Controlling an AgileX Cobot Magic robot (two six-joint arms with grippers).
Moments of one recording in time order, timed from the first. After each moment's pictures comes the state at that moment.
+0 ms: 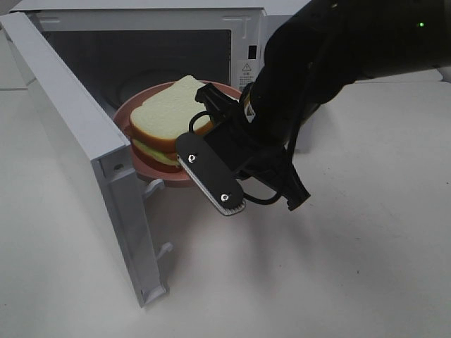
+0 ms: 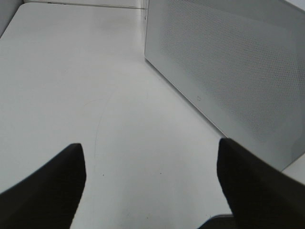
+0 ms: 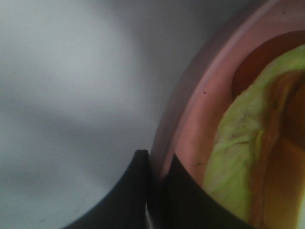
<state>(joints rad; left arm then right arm) 0.02 -0.01 -0.51 -0.10 1.08 0.03 0.76 1.79 -1.15 -0.20 0.51 -1.40</state>
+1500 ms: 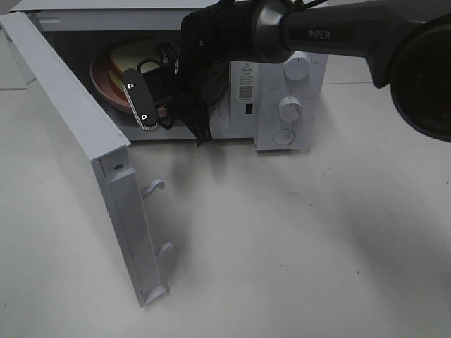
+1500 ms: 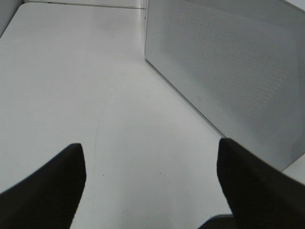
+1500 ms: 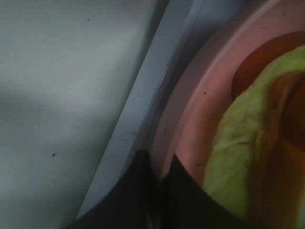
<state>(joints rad) 0.02 -0.01 -0.51 -0.10 1.08 0.03 0.66 2.37 -1.95 -0.11 0.53 -1.36</state>
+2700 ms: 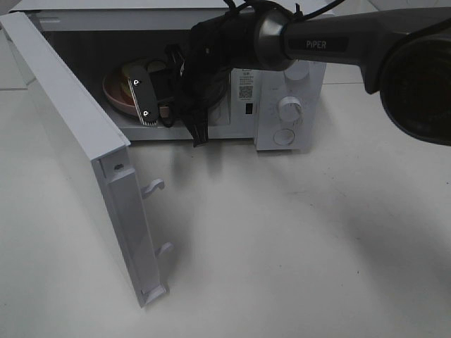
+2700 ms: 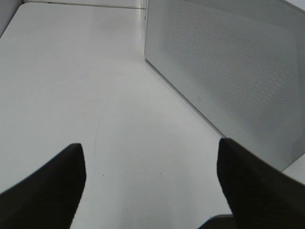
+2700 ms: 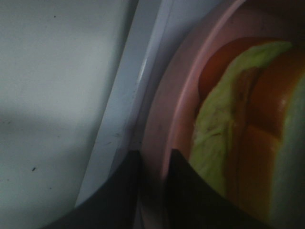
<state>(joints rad) 0.02 -0.01 -0.51 -0.10 1.08 0.03 0.63 2.40 -1.96 -0.06 0.46 -1.32</state>
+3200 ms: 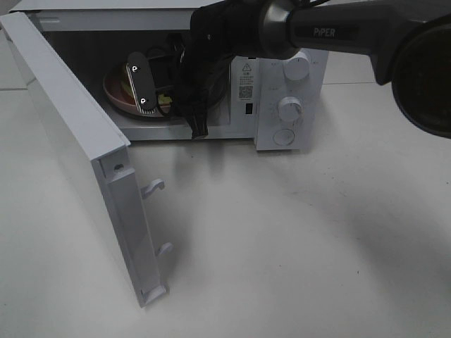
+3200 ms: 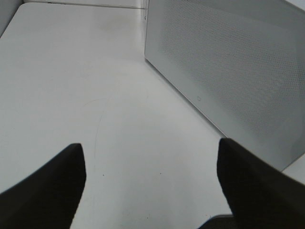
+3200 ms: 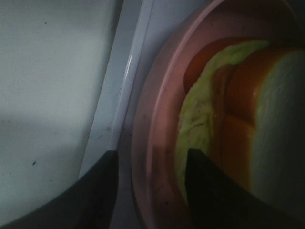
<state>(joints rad) 0.02 -0.01 -0.51 -0.10 1.08 0.03 0.63 2.38 -1.97 -0.06 0.50 -1.28</state>
